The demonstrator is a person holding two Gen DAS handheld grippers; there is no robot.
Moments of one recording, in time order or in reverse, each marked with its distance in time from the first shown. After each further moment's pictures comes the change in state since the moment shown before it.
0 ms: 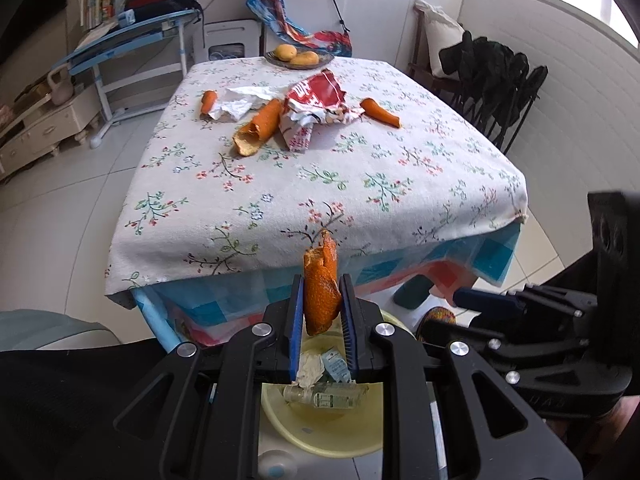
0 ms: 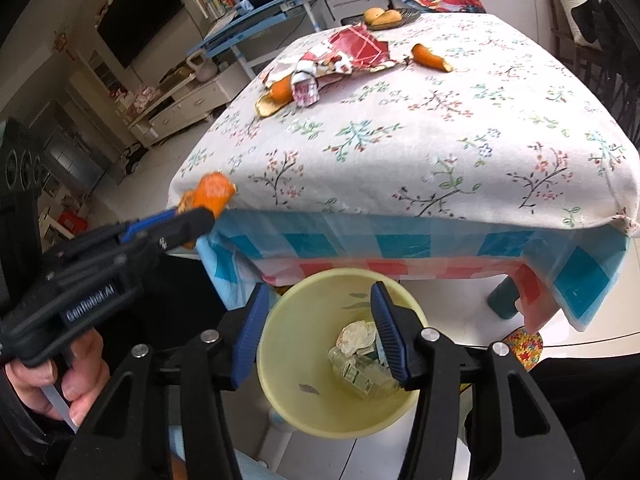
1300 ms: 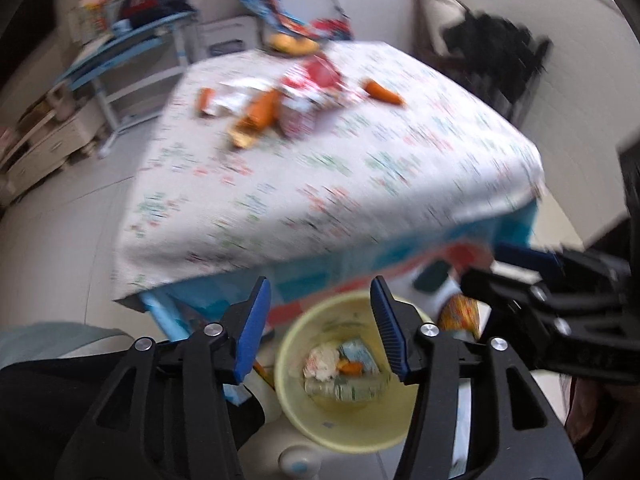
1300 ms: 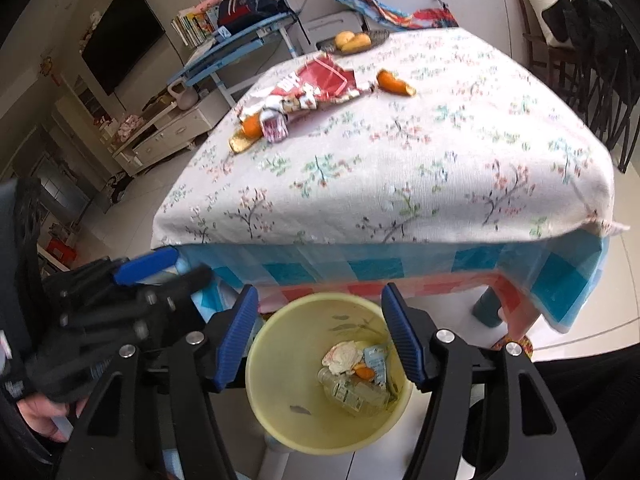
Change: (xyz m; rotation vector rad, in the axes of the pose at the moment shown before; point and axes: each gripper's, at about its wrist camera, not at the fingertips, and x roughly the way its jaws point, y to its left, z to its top) left arm 0.004 -0.001 0.003 0.020 0.010 0.091; right arm -0.015 -0.011 0.007 0.048 -0.095 -0.048
